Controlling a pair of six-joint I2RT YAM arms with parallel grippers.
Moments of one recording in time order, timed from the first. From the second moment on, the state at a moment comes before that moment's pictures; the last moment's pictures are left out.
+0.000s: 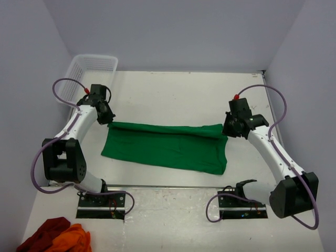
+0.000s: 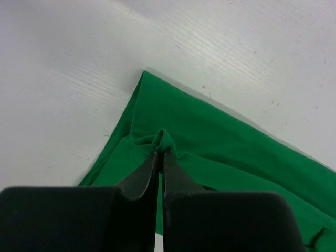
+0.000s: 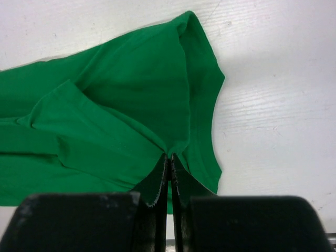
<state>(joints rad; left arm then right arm) -0.03 1.53 1.16 -0.70 -0.14 -0.52 0.24 1.21 1.00 -0.82 0.11 0.49</state>
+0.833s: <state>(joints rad) -0.03 1.31 0.96 -0.74 -0.15 -0.62 0.49 1.02 0.86 -0.88 0.12 0.67</state>
